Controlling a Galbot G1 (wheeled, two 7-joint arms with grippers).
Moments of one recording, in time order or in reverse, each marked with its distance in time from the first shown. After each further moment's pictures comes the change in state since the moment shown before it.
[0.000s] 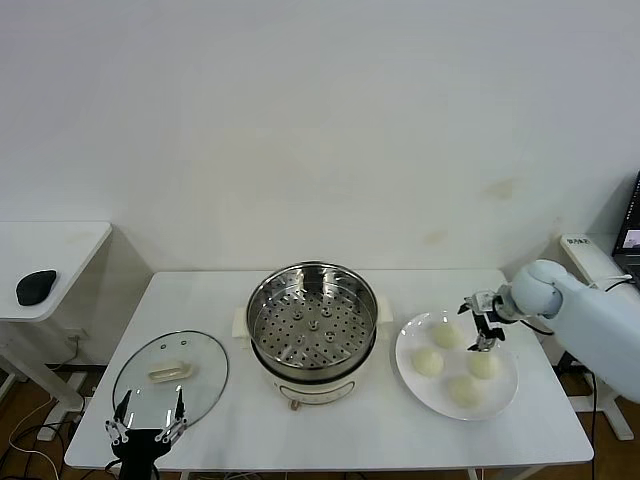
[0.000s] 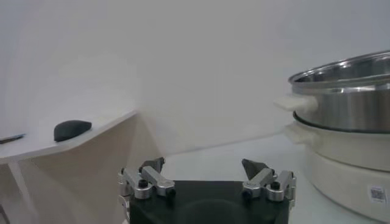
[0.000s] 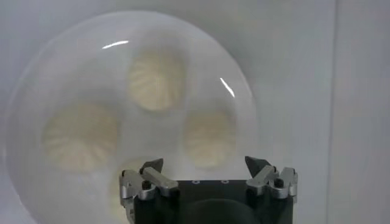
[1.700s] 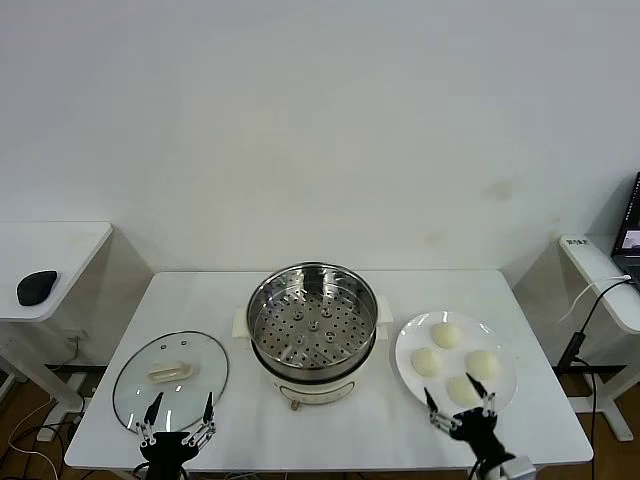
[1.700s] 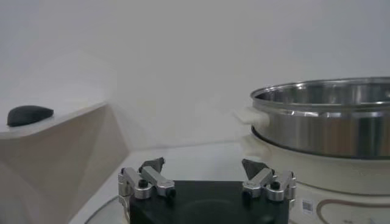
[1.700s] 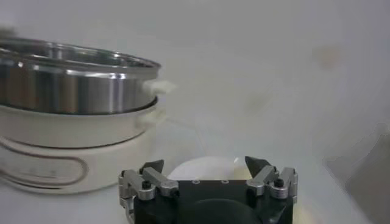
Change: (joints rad) left arm 0.020 0.007 0.090 -0.058 -0.057 0.035 0.024; right arm -1.488 0.453 1.379 0.732 0.056 0.218 0.822
